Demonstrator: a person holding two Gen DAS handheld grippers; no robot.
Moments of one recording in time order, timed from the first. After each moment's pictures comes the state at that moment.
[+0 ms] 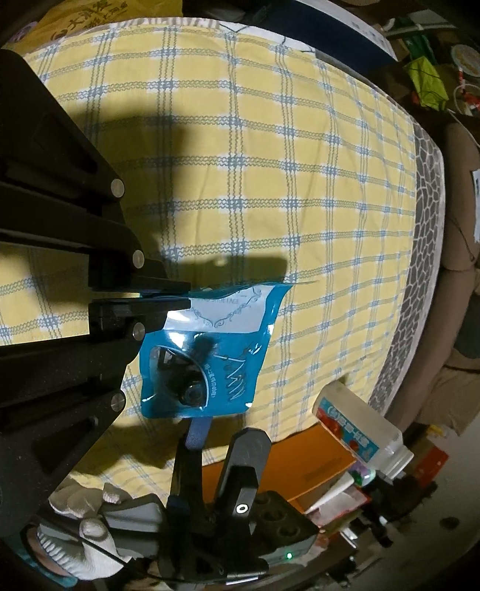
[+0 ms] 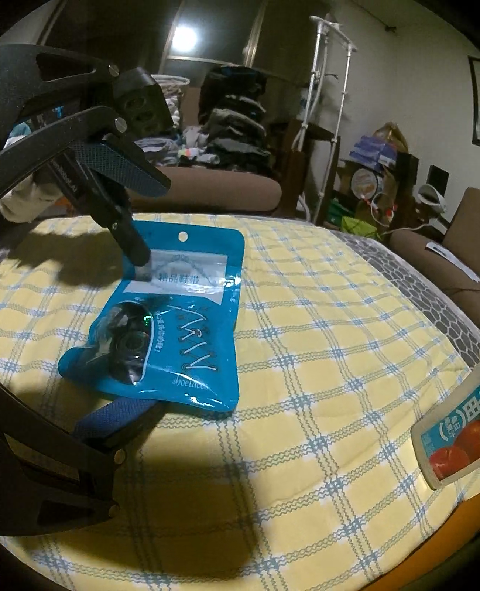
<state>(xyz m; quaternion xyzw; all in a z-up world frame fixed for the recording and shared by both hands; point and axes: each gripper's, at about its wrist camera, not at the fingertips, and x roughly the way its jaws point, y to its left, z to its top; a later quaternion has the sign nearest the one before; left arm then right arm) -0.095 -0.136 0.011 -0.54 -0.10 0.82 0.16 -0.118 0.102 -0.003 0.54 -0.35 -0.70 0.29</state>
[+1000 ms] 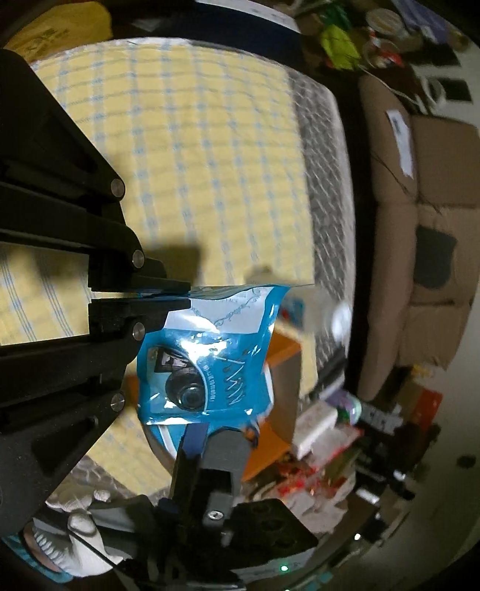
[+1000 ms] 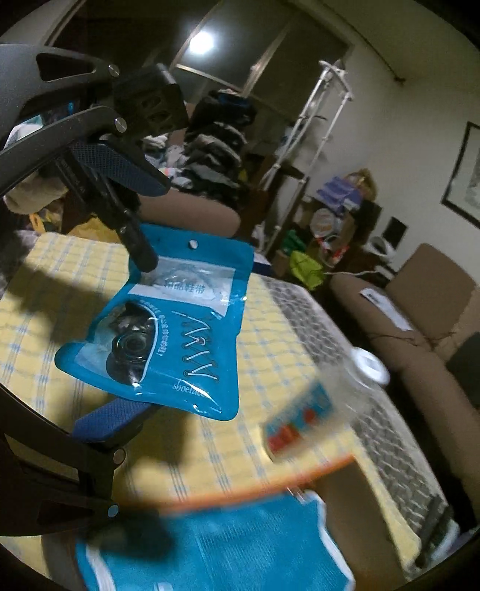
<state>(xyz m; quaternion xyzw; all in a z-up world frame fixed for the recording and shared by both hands) -0.097 -0.015 0.139 -0.46 -0.03 0.86 0.22 -0.088 0.187 0.123 0.43 -0.32 -0.79 0.30</state>
